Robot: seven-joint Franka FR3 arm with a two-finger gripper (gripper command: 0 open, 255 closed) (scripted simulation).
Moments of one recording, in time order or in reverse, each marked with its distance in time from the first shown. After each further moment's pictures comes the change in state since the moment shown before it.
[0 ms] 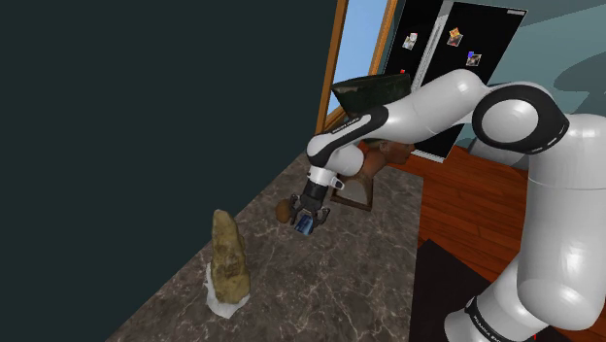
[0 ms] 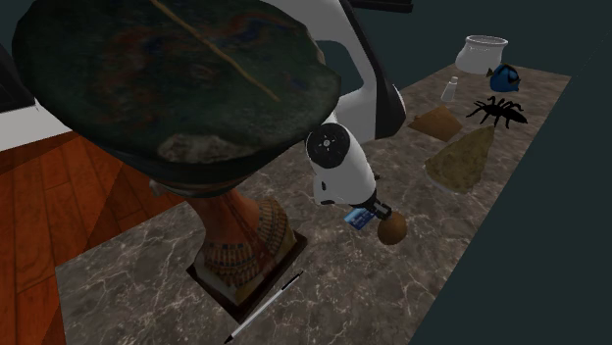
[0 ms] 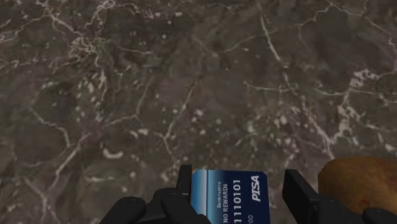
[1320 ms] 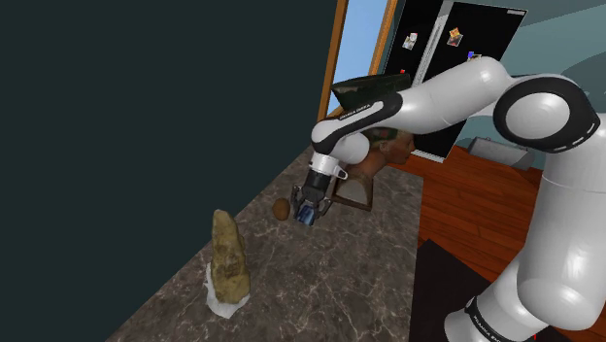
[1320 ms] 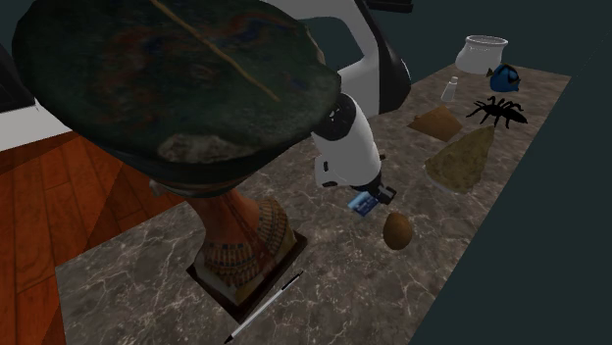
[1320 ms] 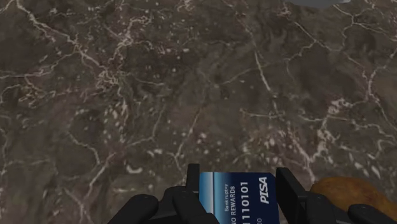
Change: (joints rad) arm 0.001 -0.098 -0.003 -0.011 -0.024 -0.086 0.056
